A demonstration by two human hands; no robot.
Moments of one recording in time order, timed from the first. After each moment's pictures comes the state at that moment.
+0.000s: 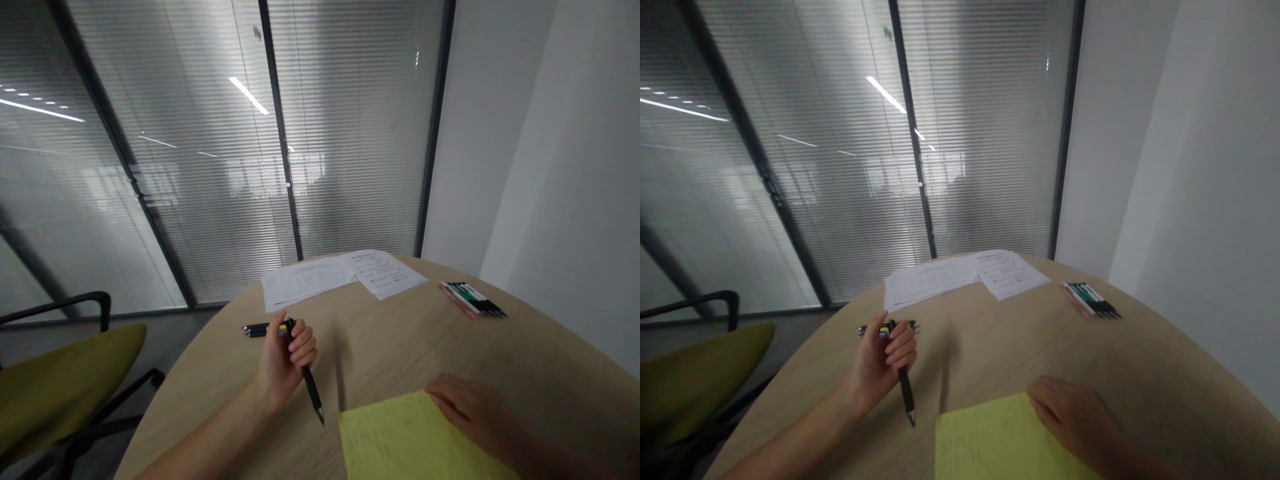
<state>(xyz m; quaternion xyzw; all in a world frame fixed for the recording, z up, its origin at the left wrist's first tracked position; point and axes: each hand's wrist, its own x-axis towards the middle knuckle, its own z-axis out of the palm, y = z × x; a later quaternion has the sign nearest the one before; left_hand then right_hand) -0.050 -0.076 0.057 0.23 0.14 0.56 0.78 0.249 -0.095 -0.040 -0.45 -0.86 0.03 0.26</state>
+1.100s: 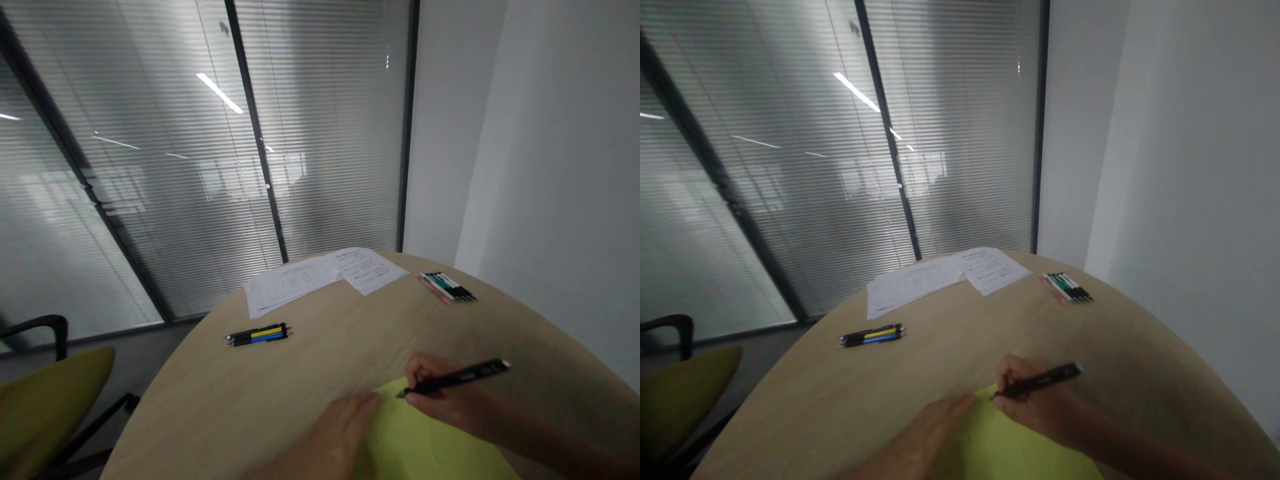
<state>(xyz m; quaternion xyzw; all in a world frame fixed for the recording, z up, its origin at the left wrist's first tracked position) -0.021 -0.138 0.018 0.93 0.28 0.14 0.21 0.214 -0.120 0.025 -0.45 -0.75 0.37 0.31</state>
